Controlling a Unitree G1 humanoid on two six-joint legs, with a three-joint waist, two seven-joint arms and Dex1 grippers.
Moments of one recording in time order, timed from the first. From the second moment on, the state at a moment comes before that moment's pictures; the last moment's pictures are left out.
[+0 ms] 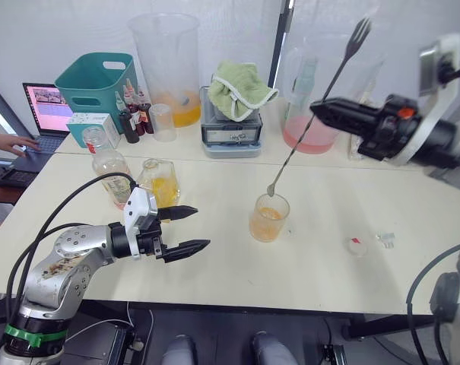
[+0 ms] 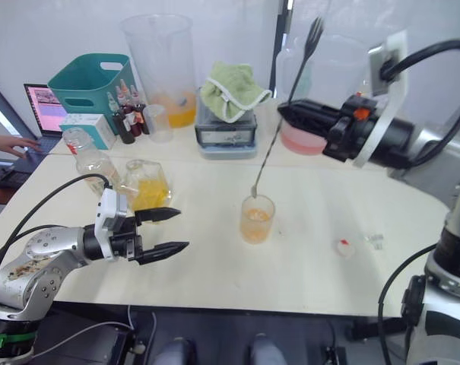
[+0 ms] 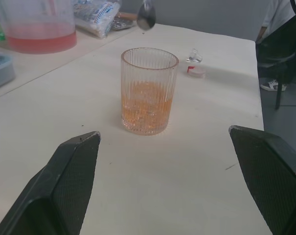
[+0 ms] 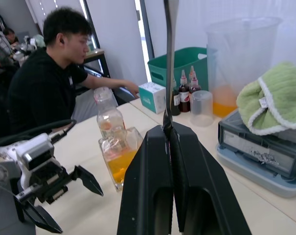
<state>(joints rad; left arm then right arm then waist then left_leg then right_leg) -0.19 0.70 0.10 -0.32 -0.62 0.45 -1.04 -0.88 -0.85 -0.38 -0.24 1.29 1.20 0.43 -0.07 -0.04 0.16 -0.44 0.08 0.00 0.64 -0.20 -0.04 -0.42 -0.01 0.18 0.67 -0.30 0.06</state>
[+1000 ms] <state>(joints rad) -0.14 0.68 0.16 -0.26 -0.59 0.32 -1.06 -0.61 -1.15 -0.12 0.03 1.82 1.38 -0.01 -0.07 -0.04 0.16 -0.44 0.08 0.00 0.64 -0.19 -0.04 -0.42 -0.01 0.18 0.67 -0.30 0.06</state>
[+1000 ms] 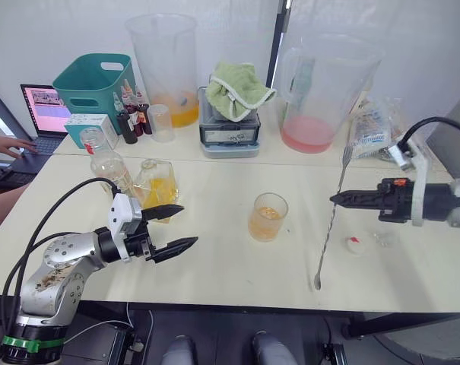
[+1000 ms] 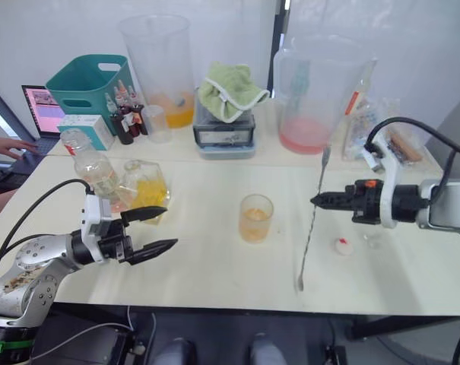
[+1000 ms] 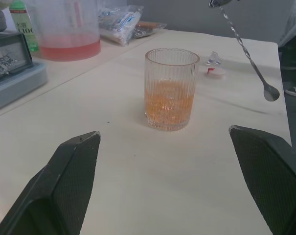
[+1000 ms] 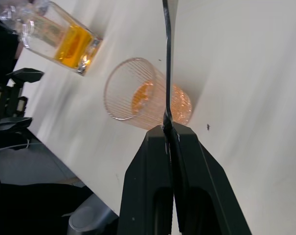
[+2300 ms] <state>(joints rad) 0.00 0.72 0.23 -0.31 -0.60 0.34 -1.07 -0.41 -0.81 -0.03 -0.14 0.87 1.18 0.29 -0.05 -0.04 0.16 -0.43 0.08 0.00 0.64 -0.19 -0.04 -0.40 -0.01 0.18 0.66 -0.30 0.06</state>
